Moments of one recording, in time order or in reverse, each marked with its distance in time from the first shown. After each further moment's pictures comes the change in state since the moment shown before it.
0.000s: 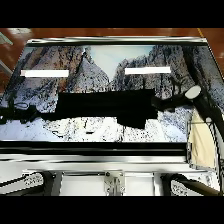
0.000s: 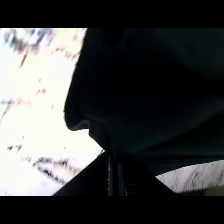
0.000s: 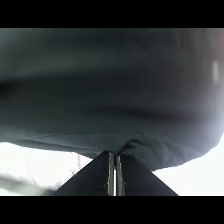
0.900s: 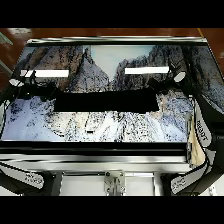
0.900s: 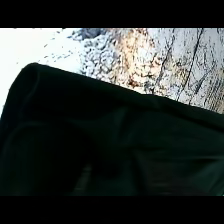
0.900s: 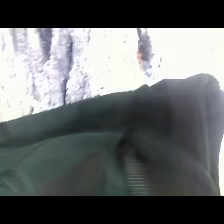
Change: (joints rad) left arm -0.274 -0.410 0.426 -0.093 0.201 -0.248; right arm 0.008 -0.455 0.407 0.028 -0.207 0.051
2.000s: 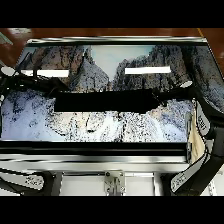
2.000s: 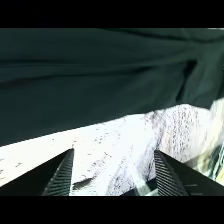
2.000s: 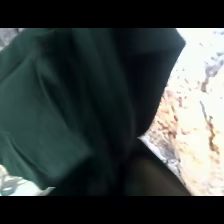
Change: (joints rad) left arm -0.094 0.109 0.106 -0.010 -0.375 -0.012; right arm -0.145 -0.163 0.004 0.252 0.307 -0.119
